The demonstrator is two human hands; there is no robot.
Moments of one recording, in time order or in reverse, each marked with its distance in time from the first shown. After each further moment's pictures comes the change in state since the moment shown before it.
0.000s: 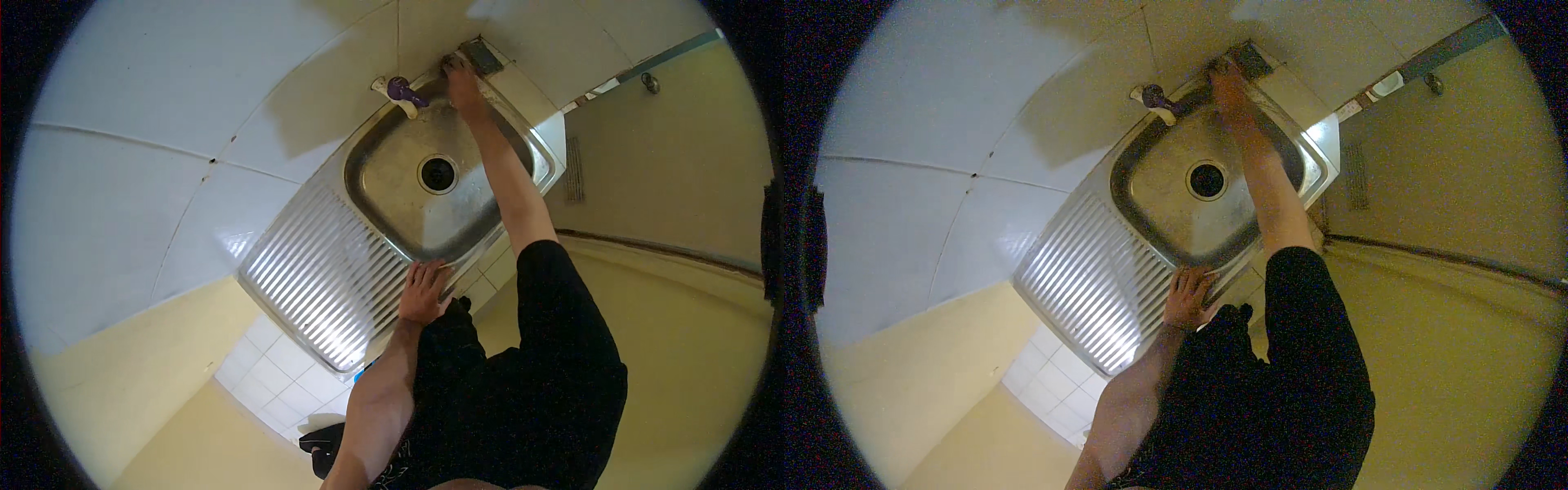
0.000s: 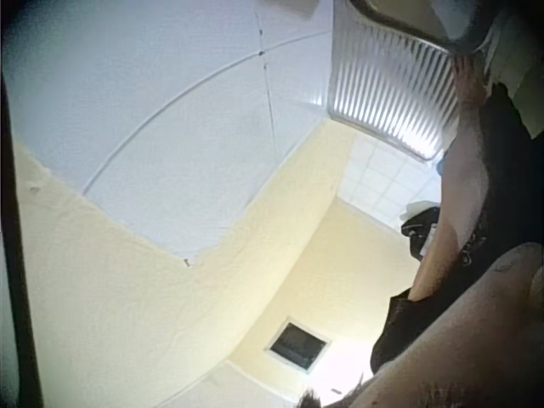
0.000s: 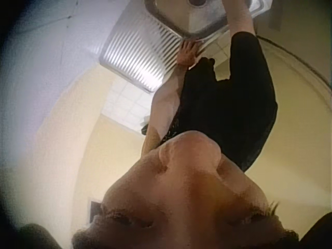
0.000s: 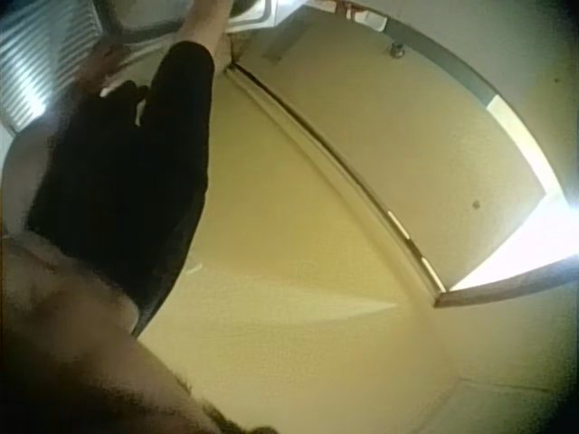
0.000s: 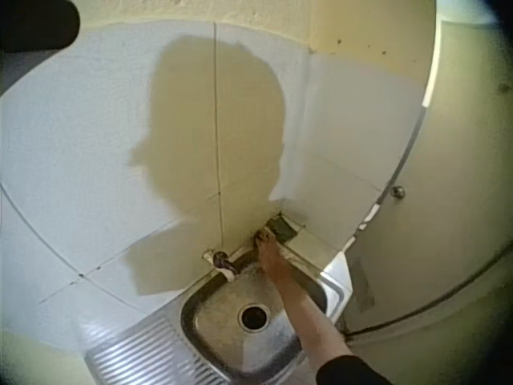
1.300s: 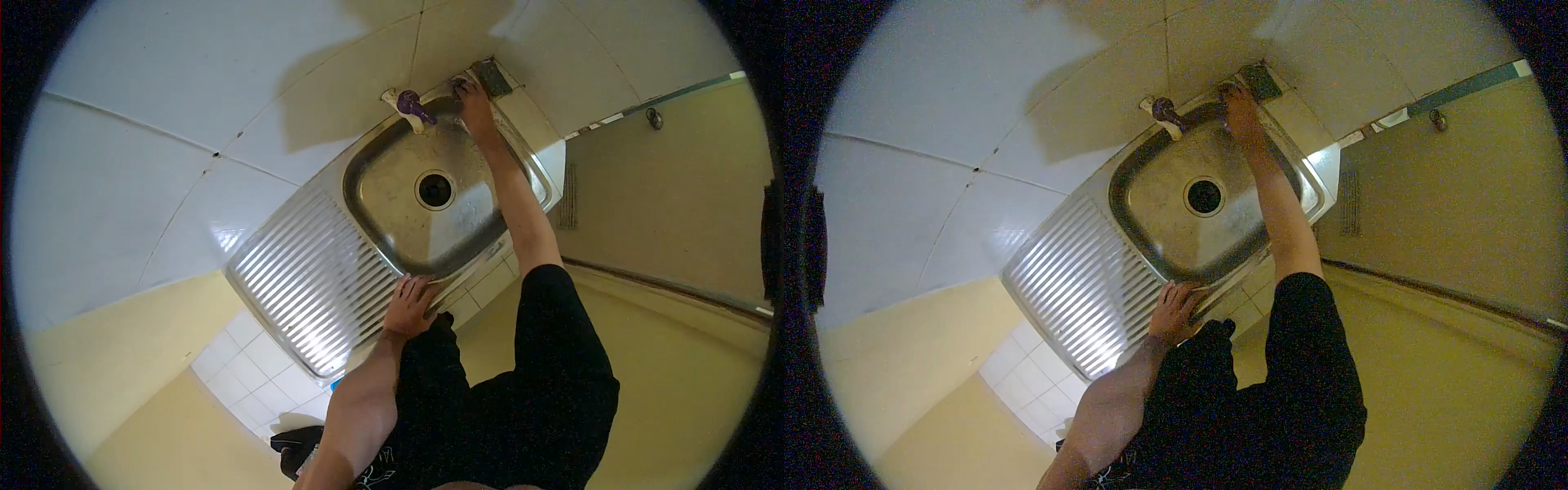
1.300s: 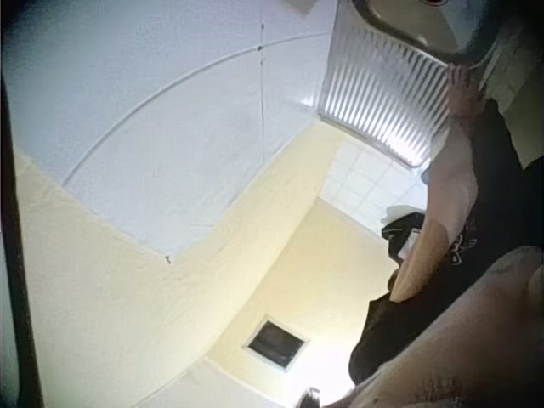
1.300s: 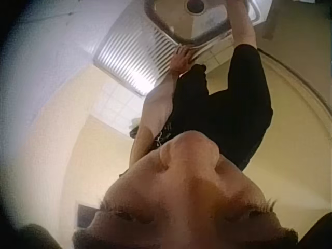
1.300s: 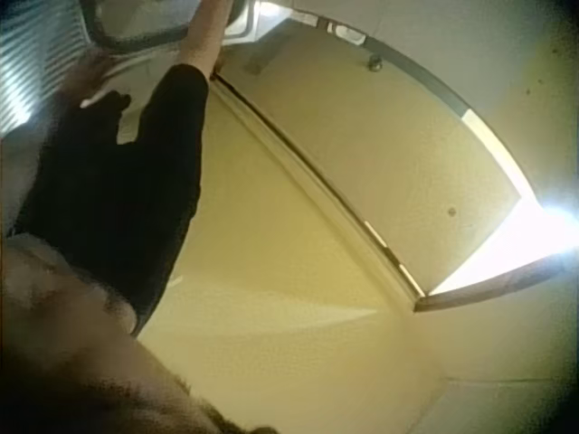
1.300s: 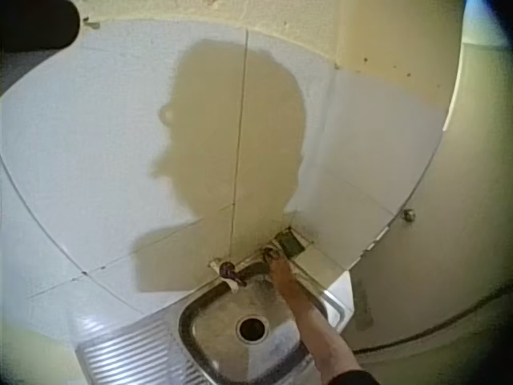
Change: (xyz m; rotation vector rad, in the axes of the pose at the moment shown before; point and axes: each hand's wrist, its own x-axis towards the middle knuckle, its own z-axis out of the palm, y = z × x) left_hand 0.008 0.009 -0.001 0.014 -0.068 0.017; right_hand -0.005 0.044 0.006 0.047 0.072 -0.033
